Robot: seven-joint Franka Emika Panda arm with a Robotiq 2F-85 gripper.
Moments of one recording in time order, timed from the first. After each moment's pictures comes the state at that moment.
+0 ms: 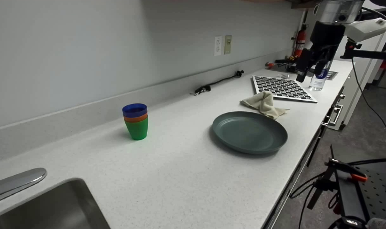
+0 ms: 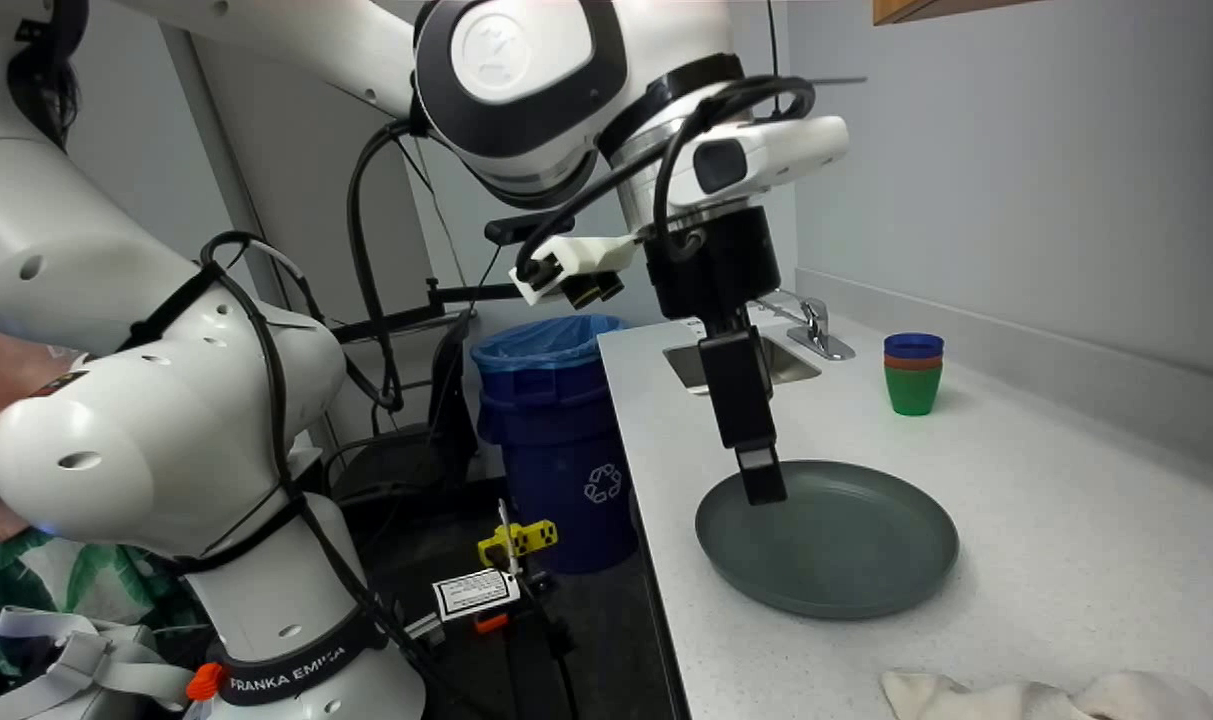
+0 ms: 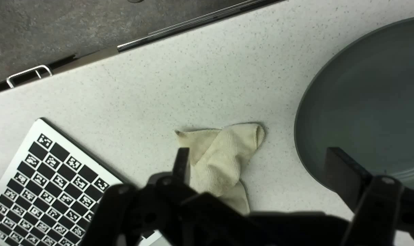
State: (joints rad) arm -0.35 -0.54 -0.04 -2.71 -0.25 2.31 0.28
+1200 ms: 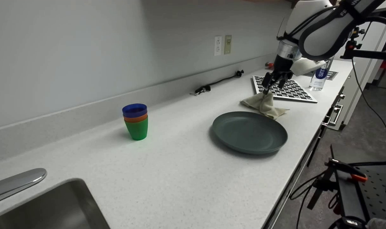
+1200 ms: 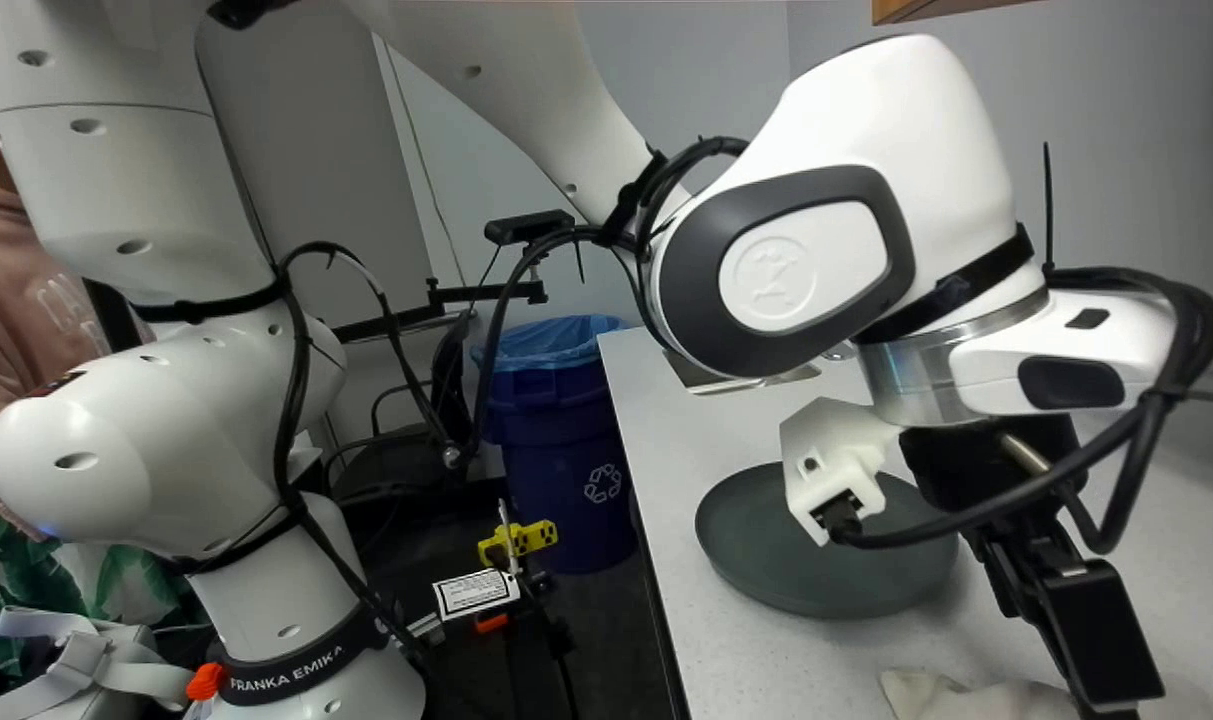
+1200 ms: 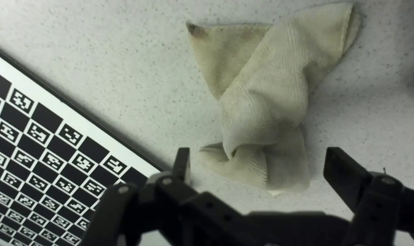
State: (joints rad) arm -0.36 0.06 -0.20 -2.46 -0.34 2.80 0.27
